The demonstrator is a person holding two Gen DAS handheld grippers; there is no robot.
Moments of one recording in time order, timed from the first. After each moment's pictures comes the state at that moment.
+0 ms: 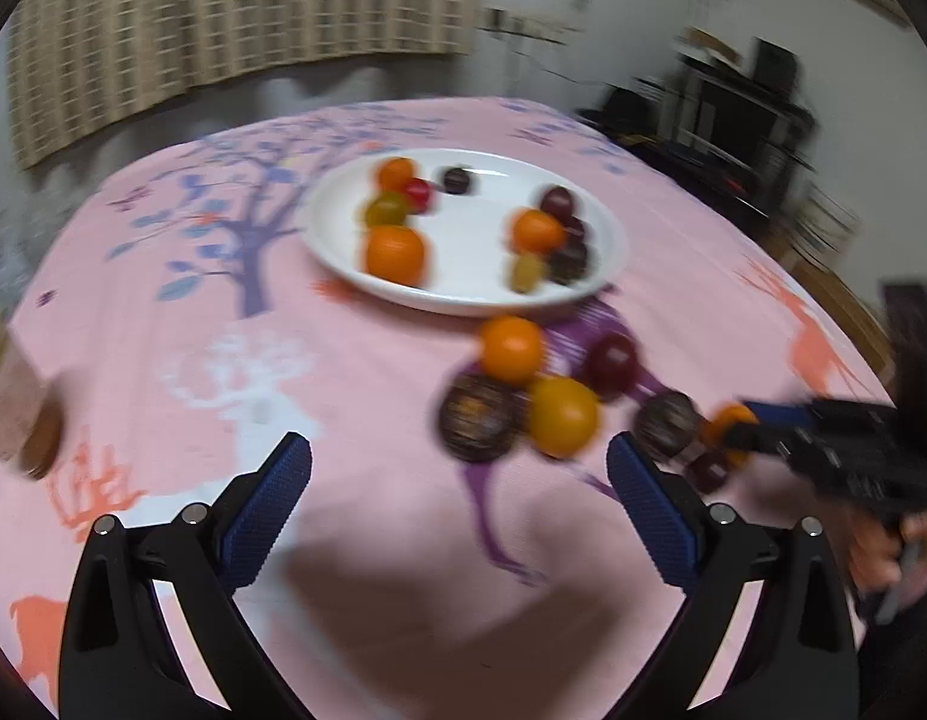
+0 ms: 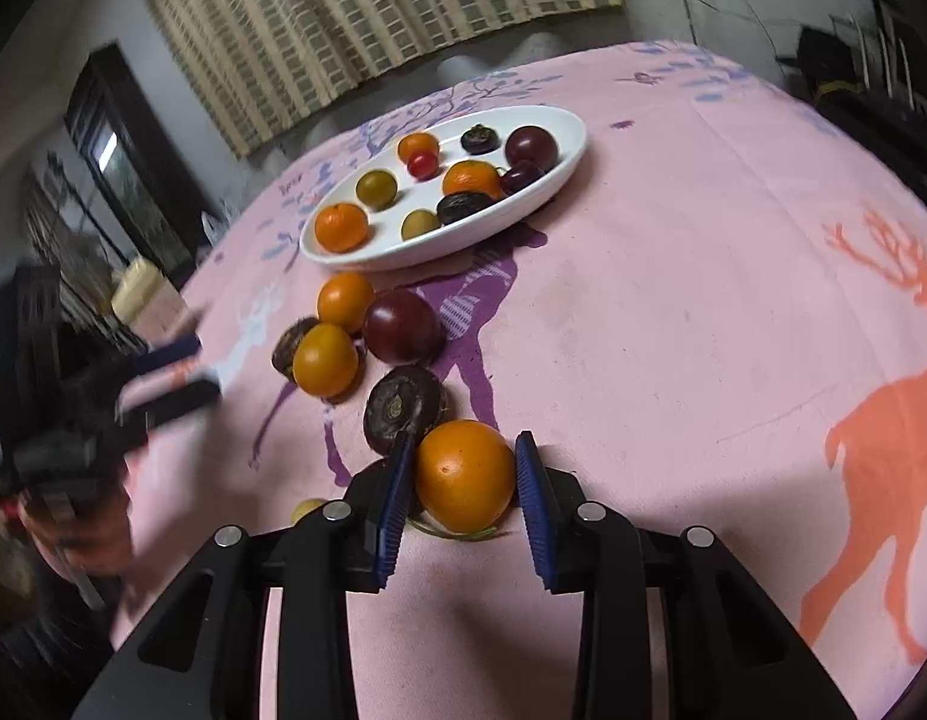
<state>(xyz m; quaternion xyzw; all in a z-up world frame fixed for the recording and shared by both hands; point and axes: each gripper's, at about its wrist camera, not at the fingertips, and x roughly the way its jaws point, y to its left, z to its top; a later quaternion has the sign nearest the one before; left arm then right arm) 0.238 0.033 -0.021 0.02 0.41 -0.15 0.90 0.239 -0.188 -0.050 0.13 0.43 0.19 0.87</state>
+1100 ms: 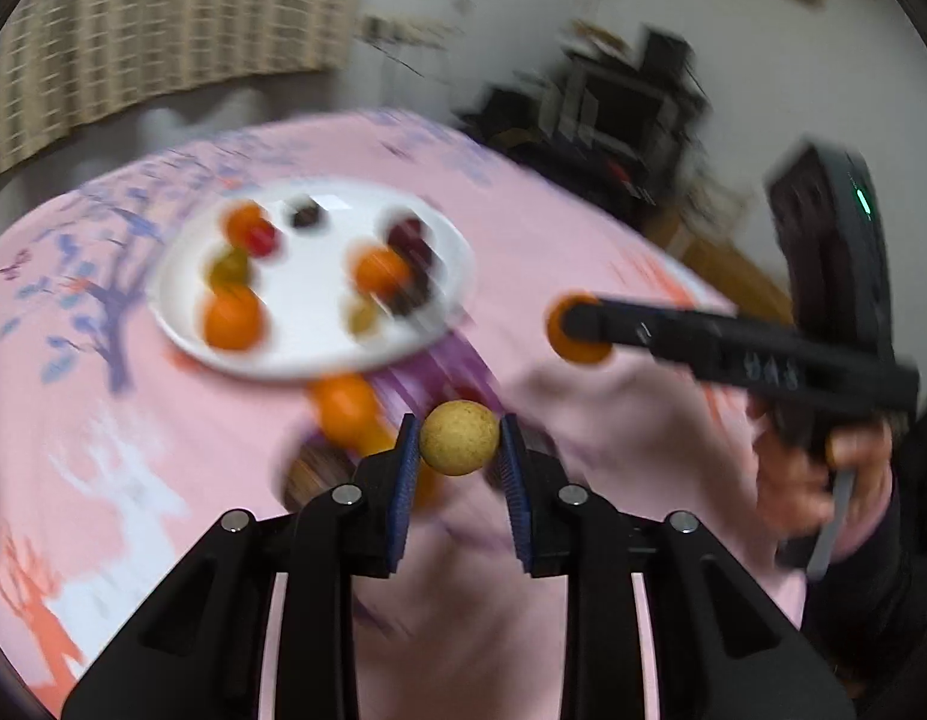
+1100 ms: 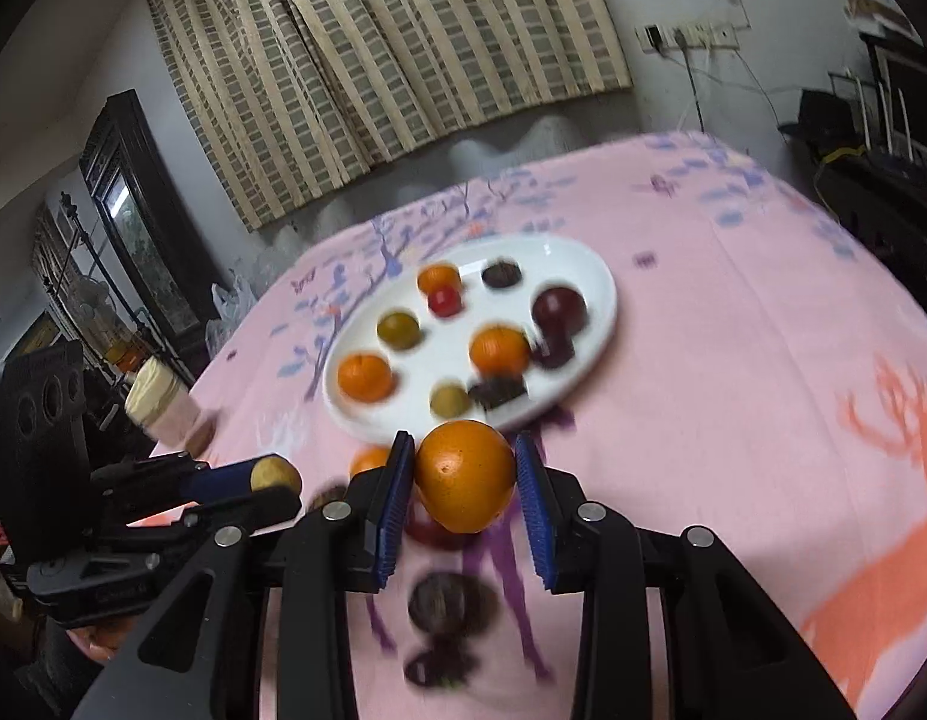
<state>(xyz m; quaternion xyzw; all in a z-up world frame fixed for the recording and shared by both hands) 0.267 0.000 0.004 0.00 0.38 -0.25 0.89 0.297 -0.168 0.010 0.12 0.35 0.19 0.91</state>
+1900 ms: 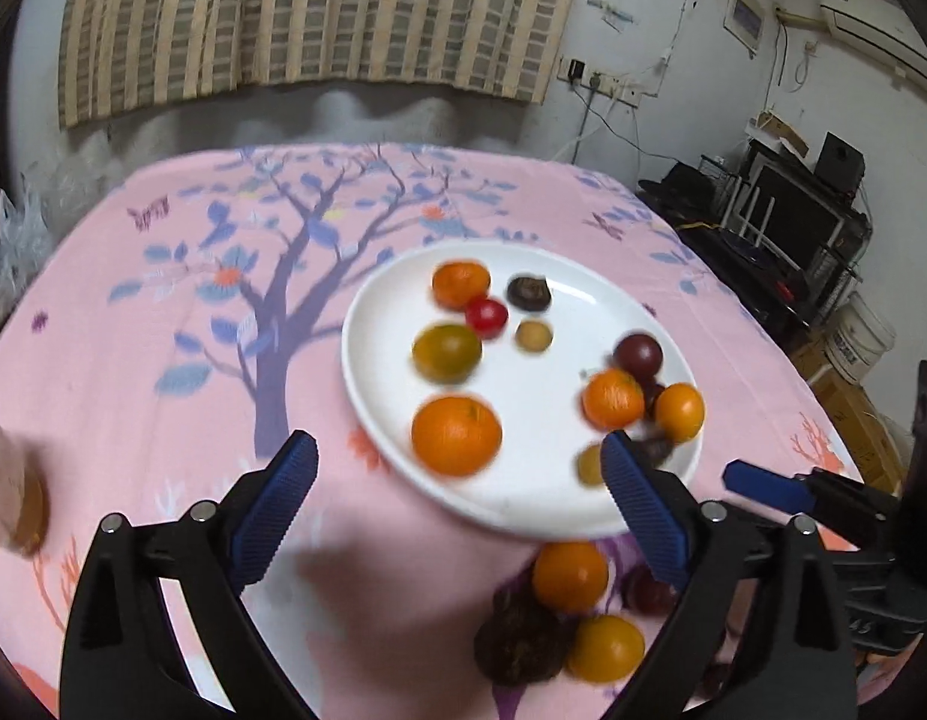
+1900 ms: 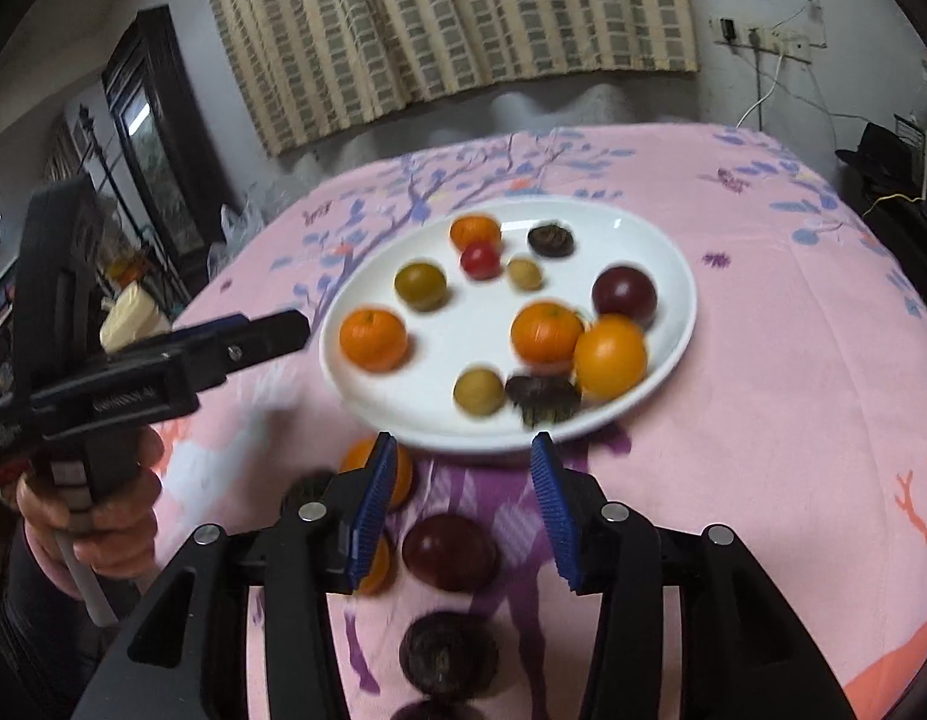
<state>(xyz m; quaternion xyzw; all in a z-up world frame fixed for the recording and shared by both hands) 0.337 0.058 -0.001 -0.07 0.38 -0.07 0.92 0.322 -0.126 -0.016 0.04 0.40 0.23 0.89</state>
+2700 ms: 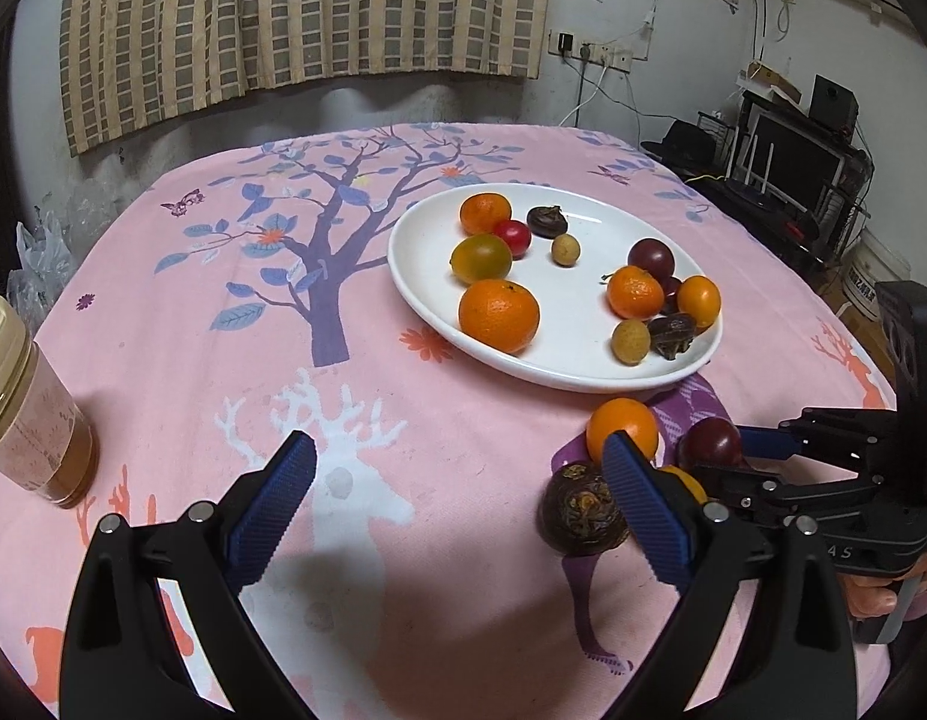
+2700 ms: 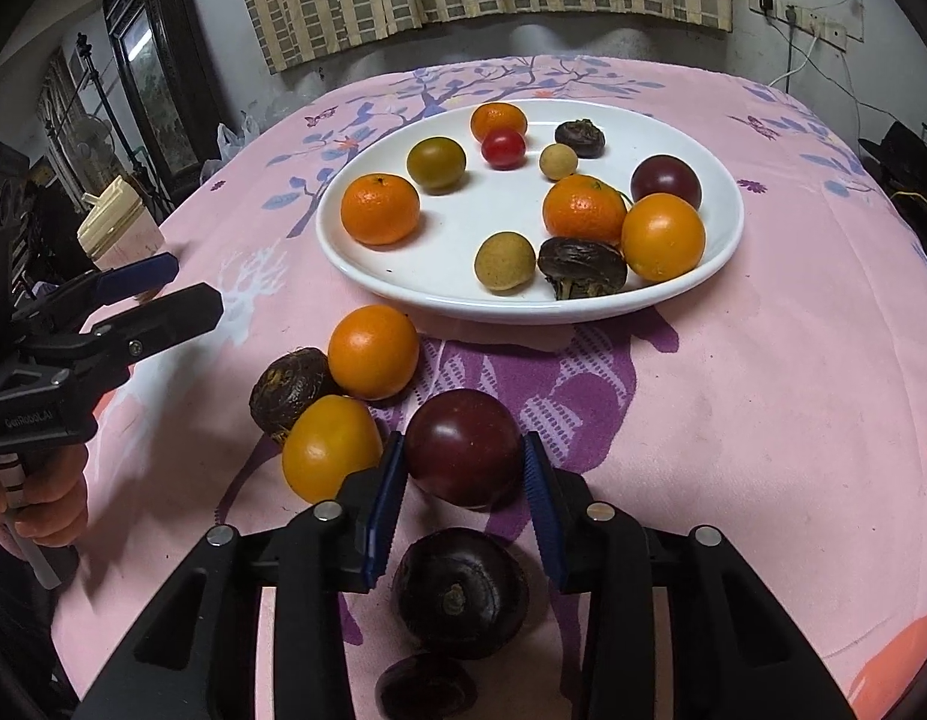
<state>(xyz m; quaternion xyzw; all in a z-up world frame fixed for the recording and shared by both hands) 0.280 0.066 -0.021 -0.01 0.38 -0.05 0.92 0.308 -0.102 -0.050 -0.02 0.46 0.23 0.86</state>
